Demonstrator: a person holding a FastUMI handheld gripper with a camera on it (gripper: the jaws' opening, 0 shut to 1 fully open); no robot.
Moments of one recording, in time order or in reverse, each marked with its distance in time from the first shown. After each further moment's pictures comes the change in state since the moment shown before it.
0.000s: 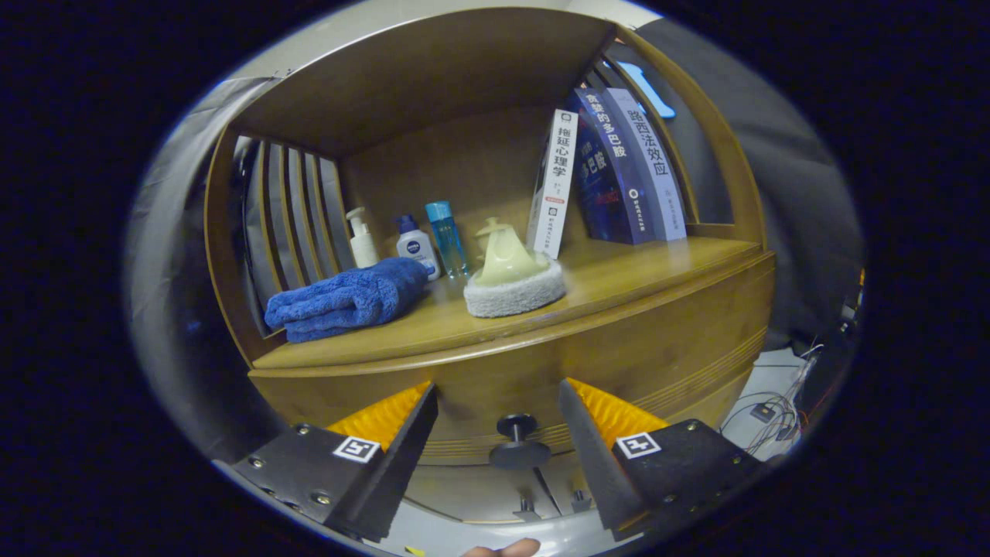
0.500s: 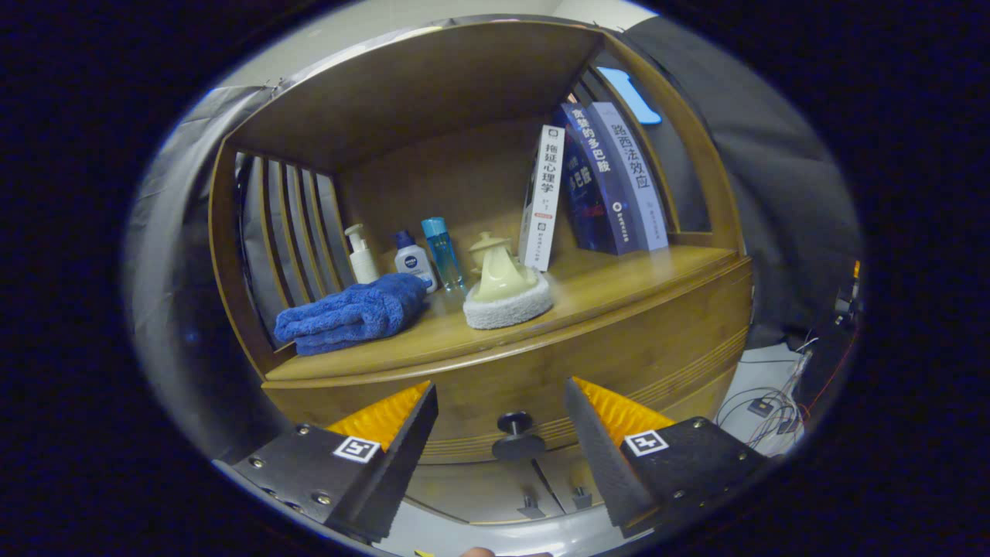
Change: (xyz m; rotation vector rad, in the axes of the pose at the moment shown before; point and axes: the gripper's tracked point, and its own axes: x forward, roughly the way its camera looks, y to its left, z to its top) arm -0.036 -0.003 0.019 0.013 -0.050 -0.035
